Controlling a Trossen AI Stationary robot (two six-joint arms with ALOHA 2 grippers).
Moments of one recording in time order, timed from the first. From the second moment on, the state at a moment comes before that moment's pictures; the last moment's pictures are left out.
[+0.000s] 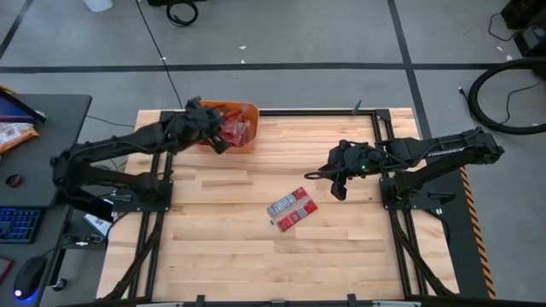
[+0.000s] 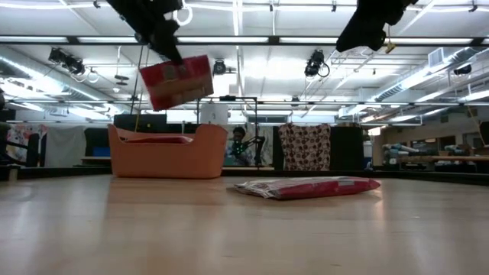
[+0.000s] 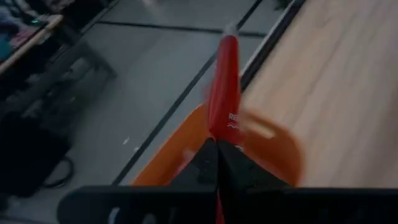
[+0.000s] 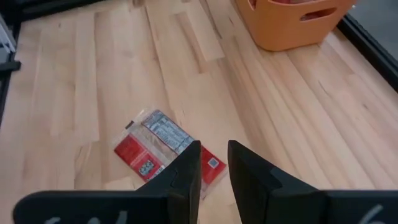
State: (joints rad) left arm 0.31 1.09 0.99 -0.46 -0.55 0.15; right arm 0.11 1.06 0.97 -0.64 0.23 0.34
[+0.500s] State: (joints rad) left arm 0.71 1.19 0.99 -0.48 -0.25 0.46; right arm 0.11 1.06 0.97 -0.62 0.25 0.44
